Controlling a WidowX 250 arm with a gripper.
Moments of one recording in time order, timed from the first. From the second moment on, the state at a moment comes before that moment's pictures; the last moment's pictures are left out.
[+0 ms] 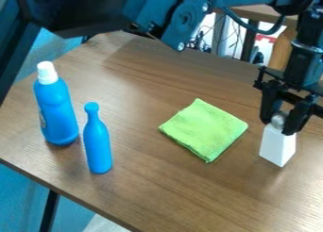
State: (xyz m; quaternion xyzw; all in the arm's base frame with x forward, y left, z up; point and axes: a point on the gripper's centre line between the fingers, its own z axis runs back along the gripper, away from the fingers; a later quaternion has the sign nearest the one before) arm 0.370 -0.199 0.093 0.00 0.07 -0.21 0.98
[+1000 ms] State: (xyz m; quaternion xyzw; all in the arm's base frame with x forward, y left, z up) arm 0.368 -0.199 0.096 -0.01 0.06 -0.17 0.98
